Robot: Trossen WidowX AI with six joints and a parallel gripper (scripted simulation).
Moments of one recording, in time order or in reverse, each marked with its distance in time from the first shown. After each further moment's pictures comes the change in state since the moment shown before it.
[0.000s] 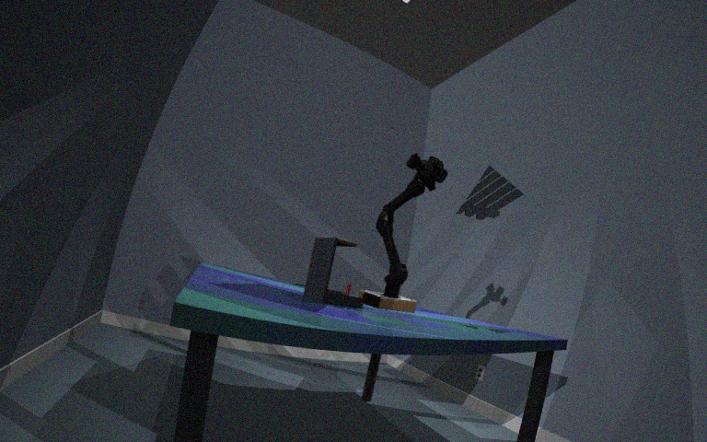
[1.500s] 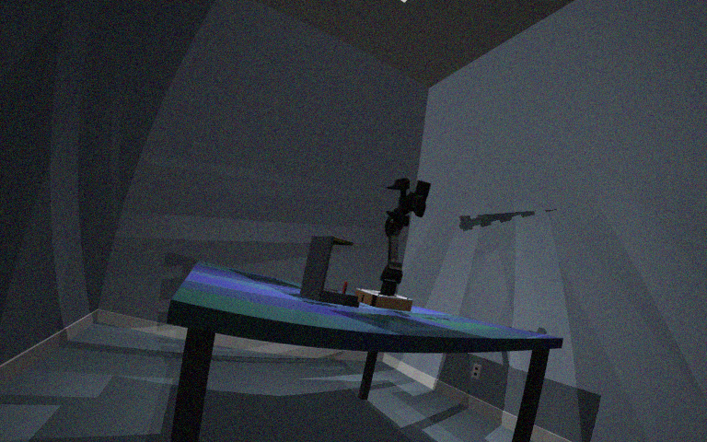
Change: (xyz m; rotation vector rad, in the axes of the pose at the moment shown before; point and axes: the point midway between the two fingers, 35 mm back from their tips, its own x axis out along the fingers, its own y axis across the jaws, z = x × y) arm 0.066 0.032 -0.234 -1.067 0.644 -0.026
